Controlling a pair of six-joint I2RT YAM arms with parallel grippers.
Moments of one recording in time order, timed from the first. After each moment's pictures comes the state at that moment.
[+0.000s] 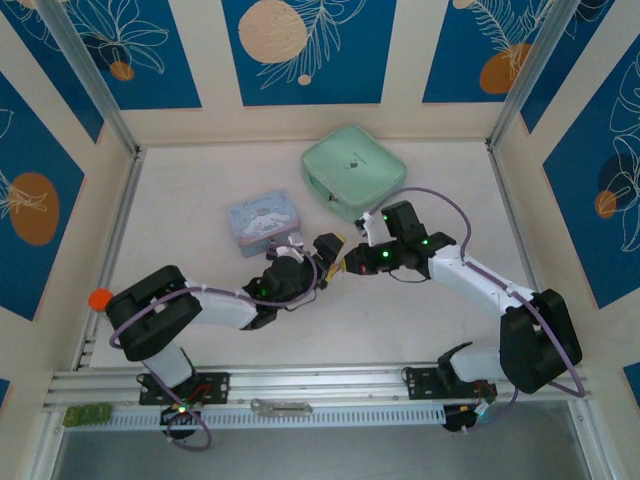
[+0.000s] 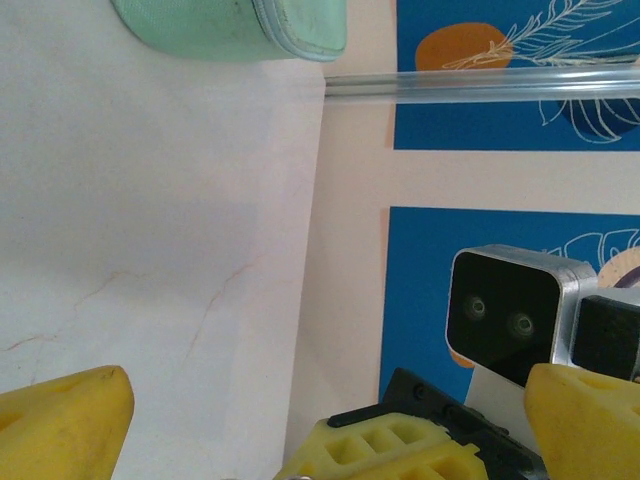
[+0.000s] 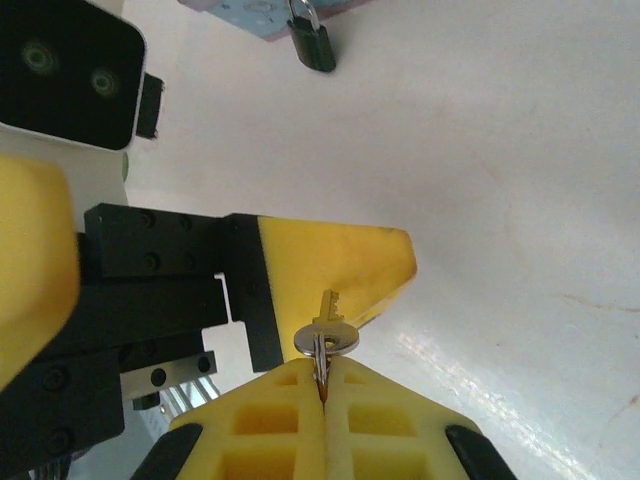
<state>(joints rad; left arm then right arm) -0.97 1.64 0.58 0.89 -0.13 -1.55 0.47 1.32 0.83 -0.44 -0.64 0.39</state>
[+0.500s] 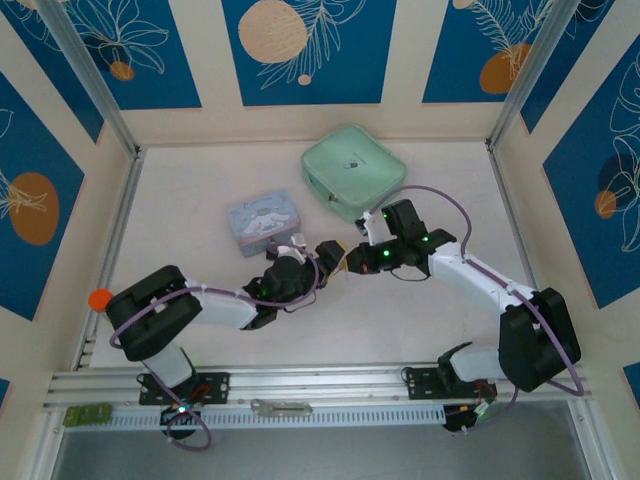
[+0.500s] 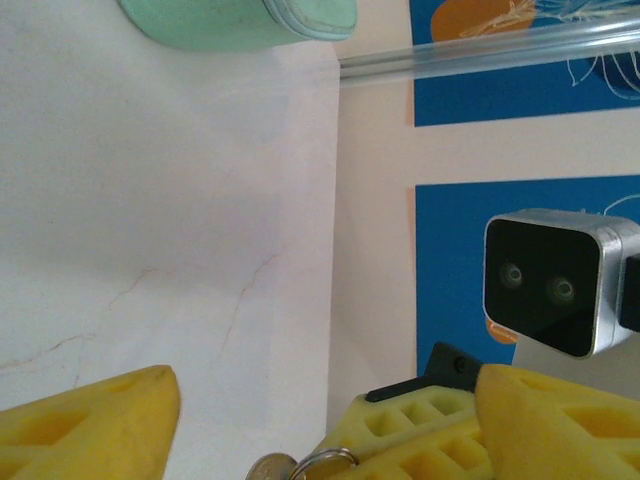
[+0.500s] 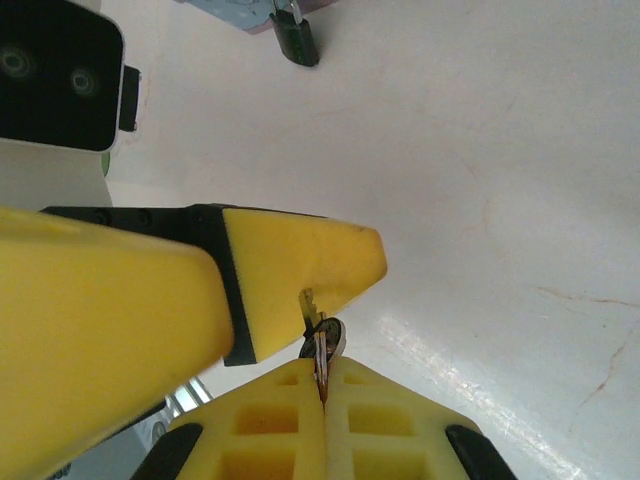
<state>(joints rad) -0.97 1.64 0.58 0.86 -0.10 -1.46 0.46 1.33 0.86 -0.49 -0.63 0.35</state>
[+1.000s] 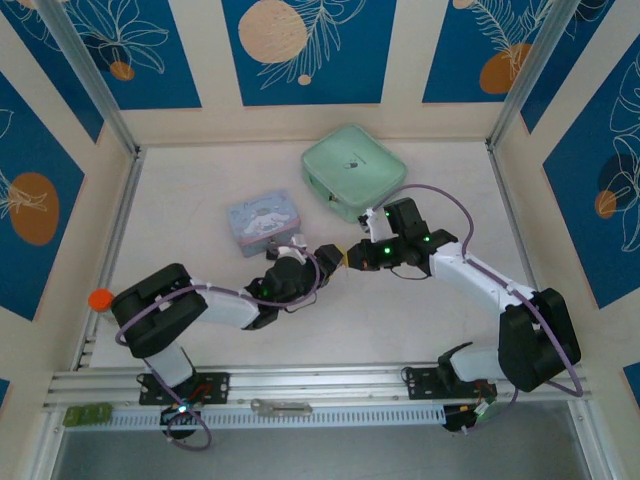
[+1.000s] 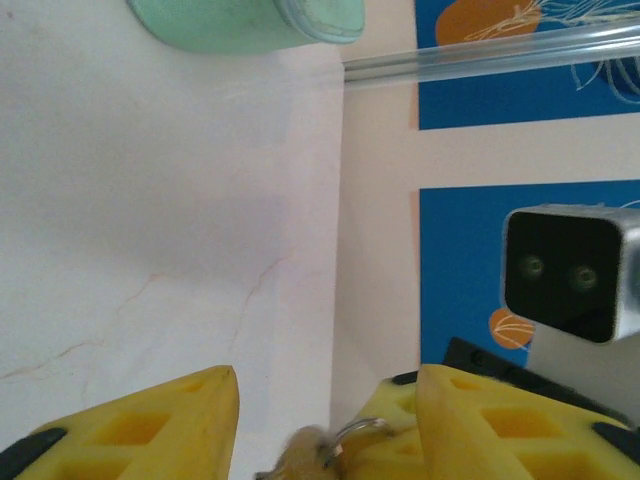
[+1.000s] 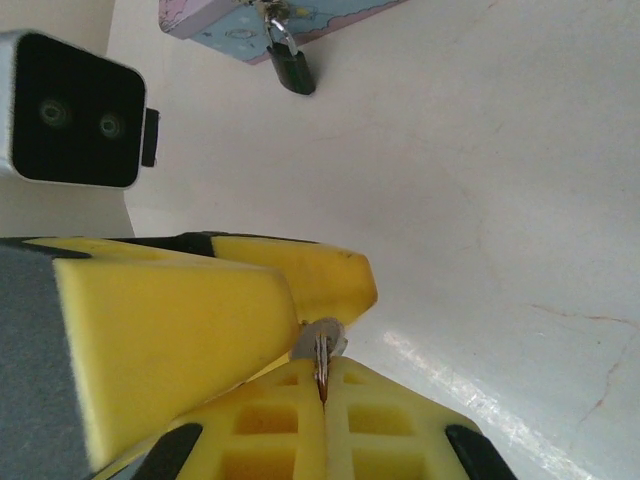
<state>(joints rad) -0.97 1.67 0.58 0.90 -0.10 -1.47 0.45 1.33 0.85 -0.44 -0.63 0.40</state>
